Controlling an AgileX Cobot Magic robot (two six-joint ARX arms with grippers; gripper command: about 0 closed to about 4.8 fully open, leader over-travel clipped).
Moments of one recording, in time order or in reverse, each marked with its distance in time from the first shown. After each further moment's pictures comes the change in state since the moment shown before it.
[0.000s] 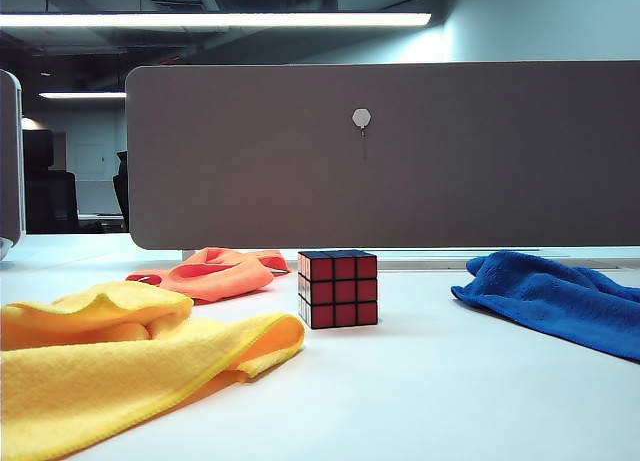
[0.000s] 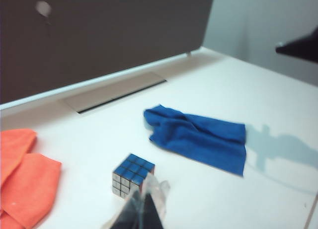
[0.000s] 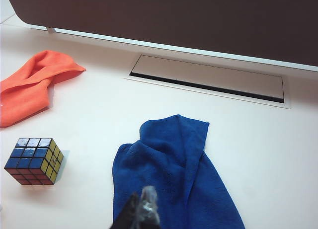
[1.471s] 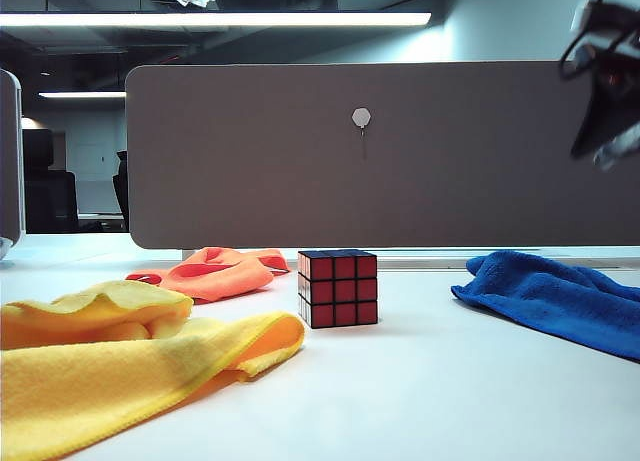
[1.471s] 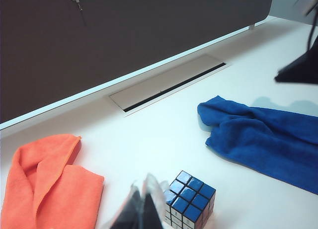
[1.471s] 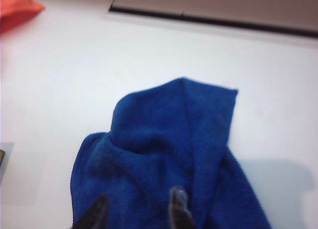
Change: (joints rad) left arm -0.413 0.461 0.000 0.412 -0.615 0.099; right arm 0.000 0.676 -0.003 0.377 -0.057 0.004
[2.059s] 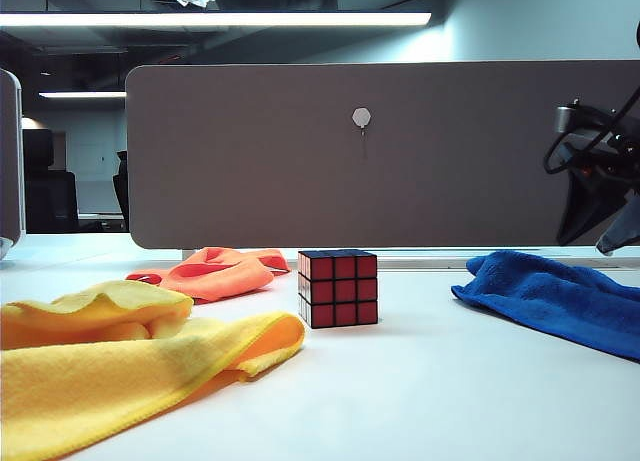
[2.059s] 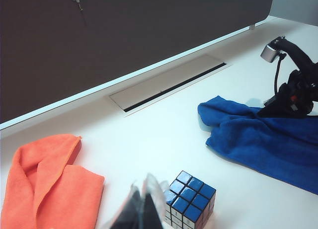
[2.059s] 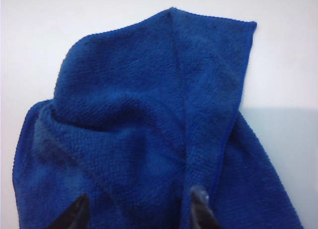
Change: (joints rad) left arm 0.000 0.000 0.000 0.000 0.000 0.000; right arm 0.000 0.238 0.000 0.063 0.020 0.002
